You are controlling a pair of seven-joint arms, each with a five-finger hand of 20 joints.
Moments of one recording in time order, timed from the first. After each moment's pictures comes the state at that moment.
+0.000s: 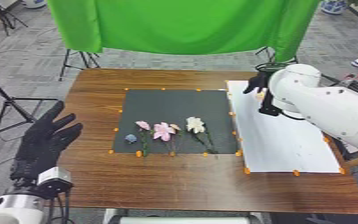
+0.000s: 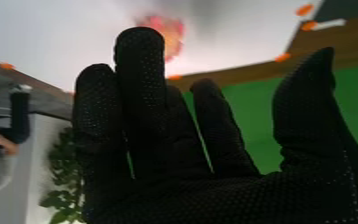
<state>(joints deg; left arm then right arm) 140.2 -44.3 -99.5 -131.4 28.6 21.6 25.7 -28.3 -42.9 16.9 -81.0 -82.8 -12.6 46.9</state>
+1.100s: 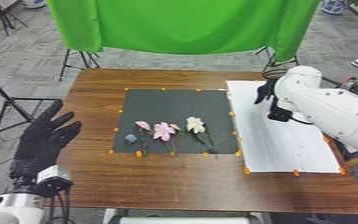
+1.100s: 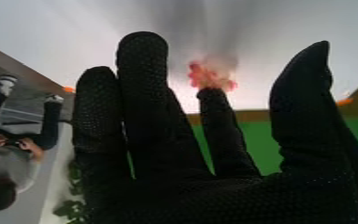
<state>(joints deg) 139.0 -46.8 -99.5 -131.1 29.8 20.4 24.8 -30.4 -44.0 19.7 -76.2 -84.2 -21.2 49.6</state>
